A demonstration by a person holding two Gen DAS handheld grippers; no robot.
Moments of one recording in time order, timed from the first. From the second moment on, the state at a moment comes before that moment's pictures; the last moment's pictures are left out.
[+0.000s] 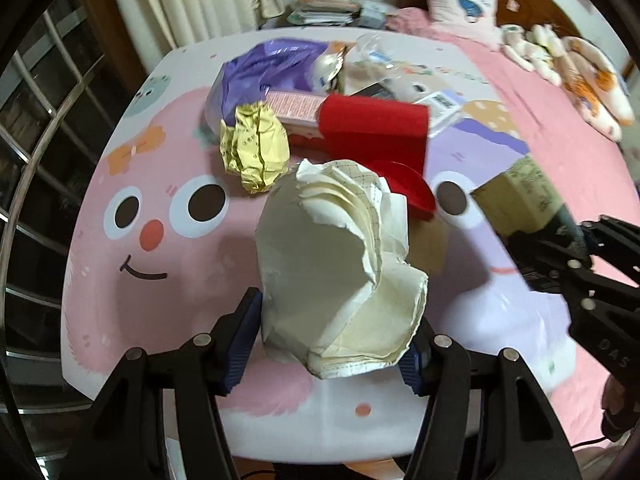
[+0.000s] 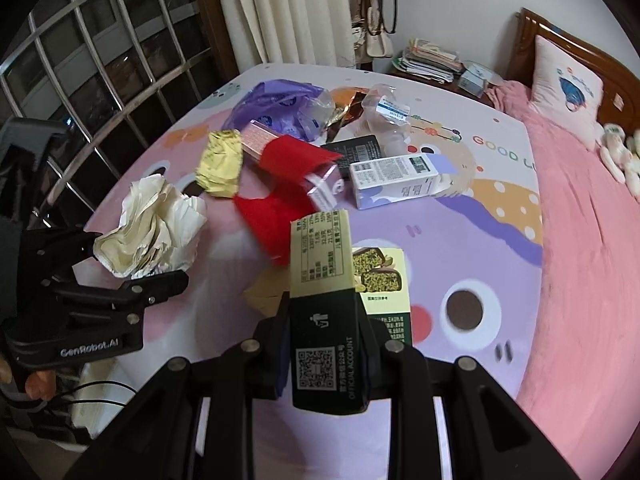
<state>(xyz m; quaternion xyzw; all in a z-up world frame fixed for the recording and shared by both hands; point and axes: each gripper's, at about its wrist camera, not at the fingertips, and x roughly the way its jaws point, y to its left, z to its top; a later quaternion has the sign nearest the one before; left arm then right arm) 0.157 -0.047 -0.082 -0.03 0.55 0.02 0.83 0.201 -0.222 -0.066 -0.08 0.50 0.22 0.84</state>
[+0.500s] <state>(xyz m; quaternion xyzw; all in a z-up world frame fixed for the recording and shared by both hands) 0.052 0.006 -0.055 0.05 0.52 -0.11 0.85 0.067 -0.163 -0.048 0.05 0.50 0.11 0.86</state>
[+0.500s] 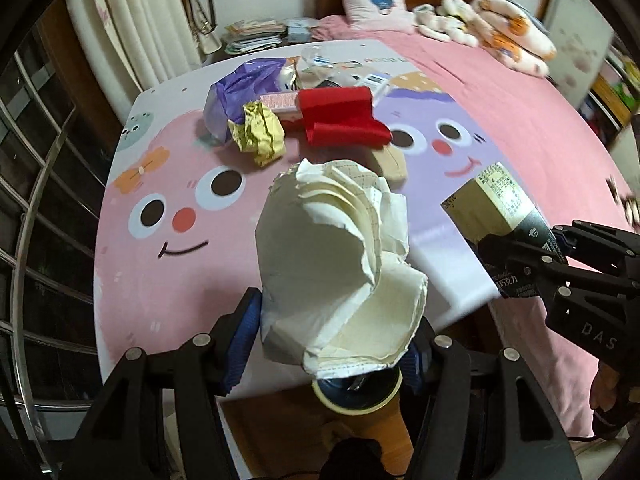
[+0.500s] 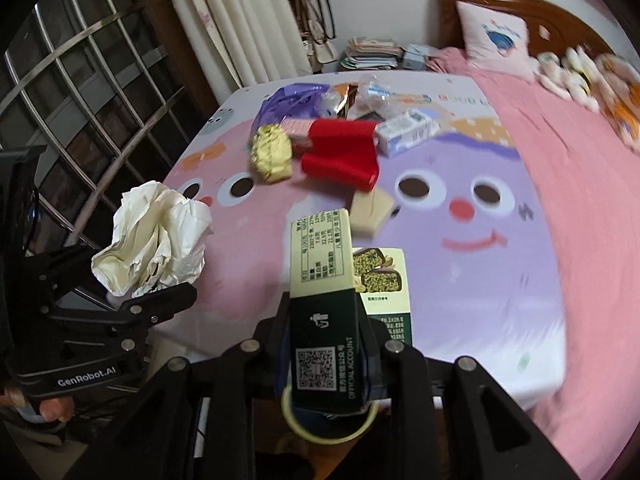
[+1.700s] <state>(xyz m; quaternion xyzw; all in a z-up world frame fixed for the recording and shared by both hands) -0.030 -0.035 -0.335 0.02 0.62 -0.12 0.77 -0.029 -0.200 -0.370 0.26 0.63 0.03 0.73</state>
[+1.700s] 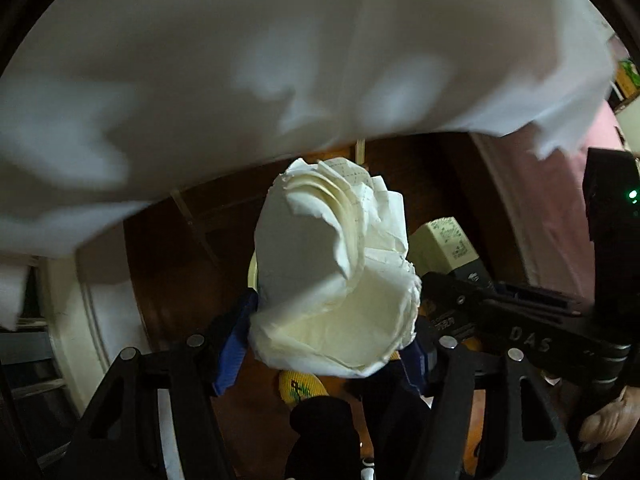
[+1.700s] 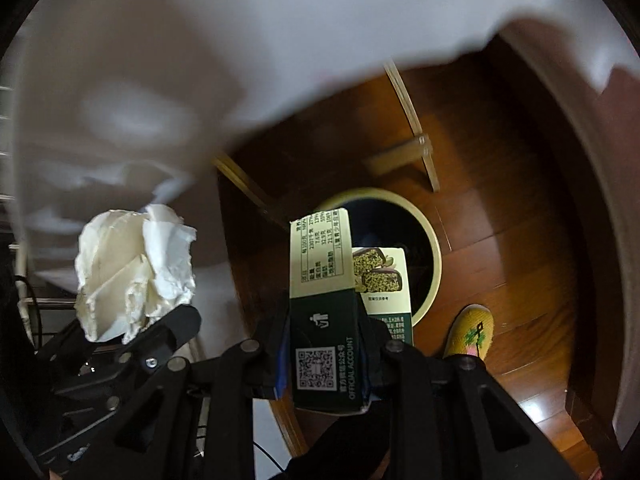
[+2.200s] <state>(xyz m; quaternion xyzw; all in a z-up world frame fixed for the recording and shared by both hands) -0.013 -0.029 -0.405 0.04 0.62 -0.08 0.78 -0.001 -0.202 -0.450 0.27 0.64 0.04 0.72</state>
